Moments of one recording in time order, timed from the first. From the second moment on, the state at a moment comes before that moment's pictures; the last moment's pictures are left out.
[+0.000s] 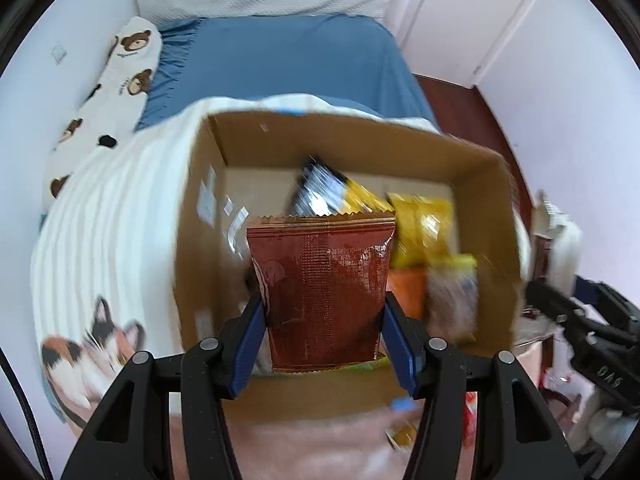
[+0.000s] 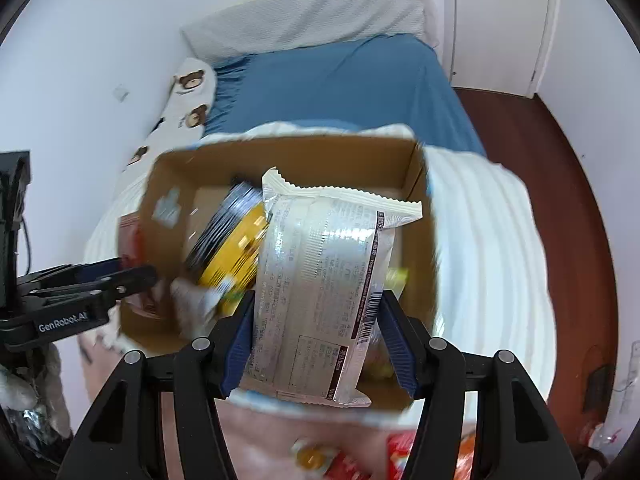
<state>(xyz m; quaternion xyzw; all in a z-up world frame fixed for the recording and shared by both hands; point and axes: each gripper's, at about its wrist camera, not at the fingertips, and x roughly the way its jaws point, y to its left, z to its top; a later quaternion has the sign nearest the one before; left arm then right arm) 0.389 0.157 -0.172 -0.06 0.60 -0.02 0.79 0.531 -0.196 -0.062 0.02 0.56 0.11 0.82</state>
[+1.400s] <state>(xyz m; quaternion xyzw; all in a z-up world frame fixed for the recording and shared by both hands) 0.354 0.146 -0.182 -0.02 0.57 0.02 0.82 0.507 -0.175 -0.108 0.01 0.56 0.07 0.82</state>
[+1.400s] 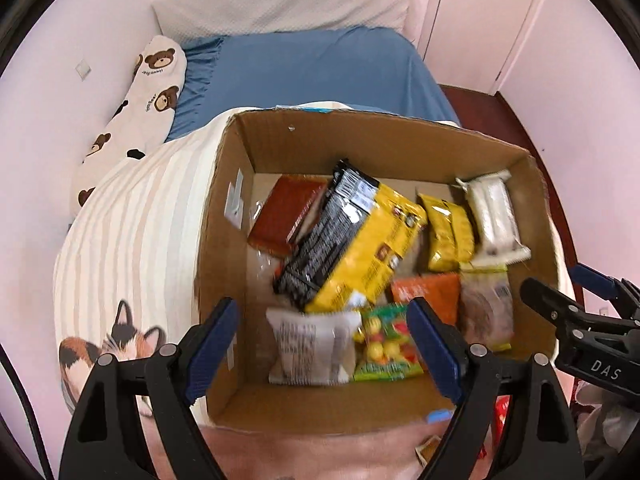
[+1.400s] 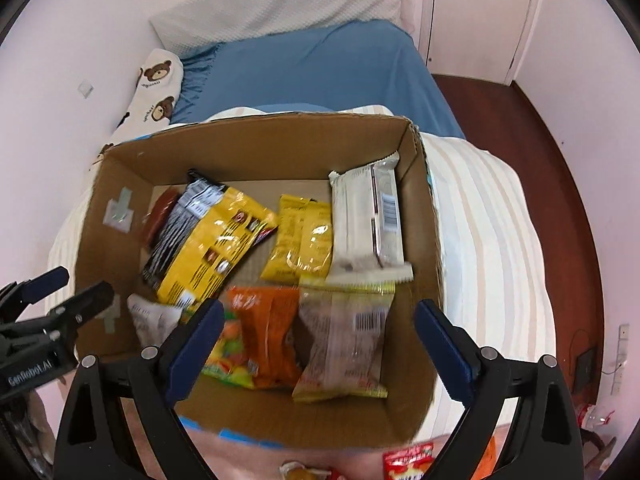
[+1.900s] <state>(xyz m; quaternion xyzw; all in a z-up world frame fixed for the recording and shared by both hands) 0.260 0.132 -0.121 0.00 0.51 0.00 0.86 0.394 -0.175 -0.030 0.03 0.48 0.06 0.87</state>
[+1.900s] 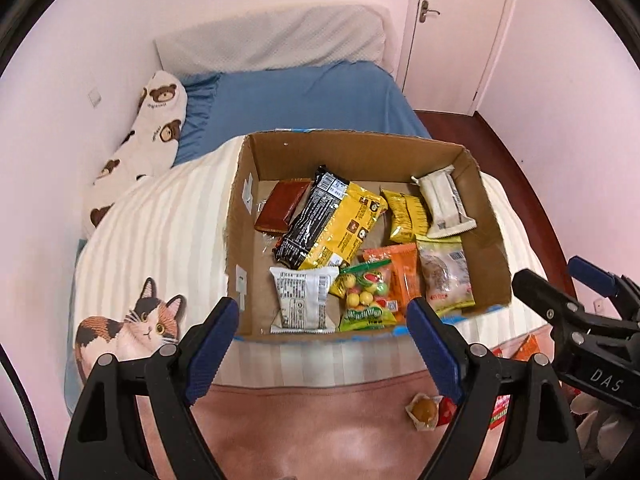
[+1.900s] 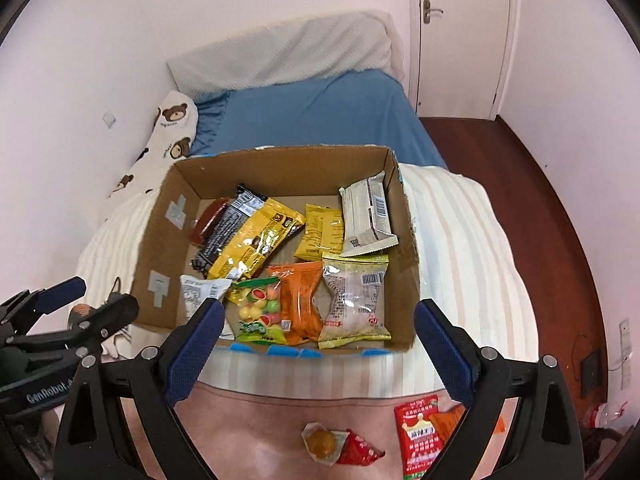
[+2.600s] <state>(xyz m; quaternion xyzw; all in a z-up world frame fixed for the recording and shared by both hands) 0.182 0.107 -0.115 -0.01 0.50 0.03 0.86 0.314 -0.250 -0.026 0.10 0.49 0.06 0.86</state>
